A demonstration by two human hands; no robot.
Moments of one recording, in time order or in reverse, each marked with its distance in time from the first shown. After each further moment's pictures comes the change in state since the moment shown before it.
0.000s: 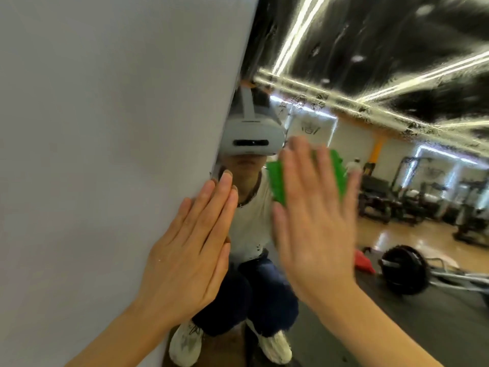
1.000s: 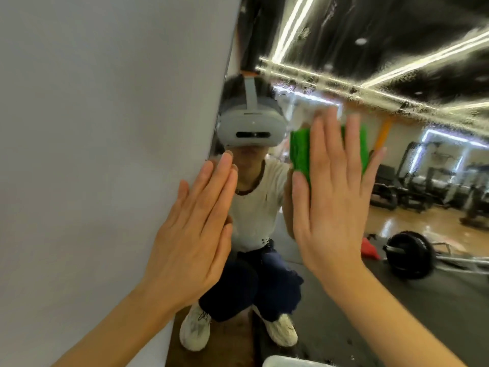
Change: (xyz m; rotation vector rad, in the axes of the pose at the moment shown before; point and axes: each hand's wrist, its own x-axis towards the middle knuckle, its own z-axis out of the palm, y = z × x) left_hand 0.007 0.008 -0.011 -0.134 -0.030 -0.028; right_hand 0.000 0.015 -0.005 0.181 0.103 0.152
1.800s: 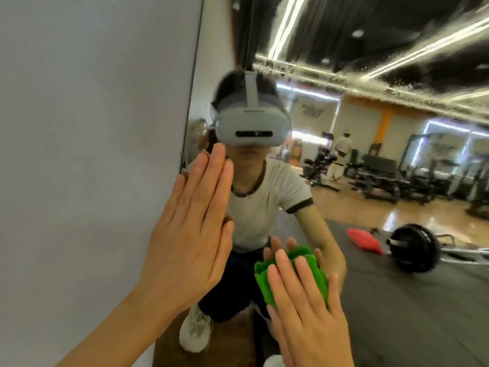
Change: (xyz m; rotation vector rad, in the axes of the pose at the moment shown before) left_hand 0.009 0.017 0.012 0.095 -0.024 -0.018; right_hand -0.152 0.019 0.000 -0.188 -0.211 -0.280
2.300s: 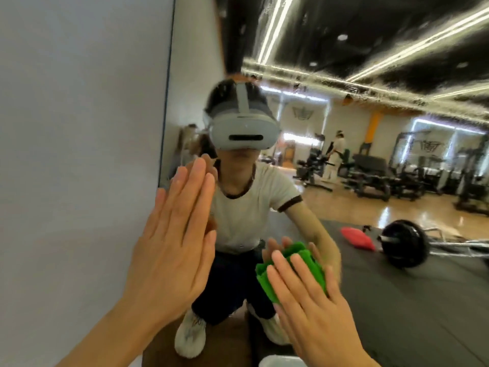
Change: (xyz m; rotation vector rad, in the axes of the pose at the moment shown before) left_hand -0.001 0.011 -0.010 -0.014 -0.001 0.015; right_hand -0.011 0.037 -0.013 -0.053 -0.070 -0.087
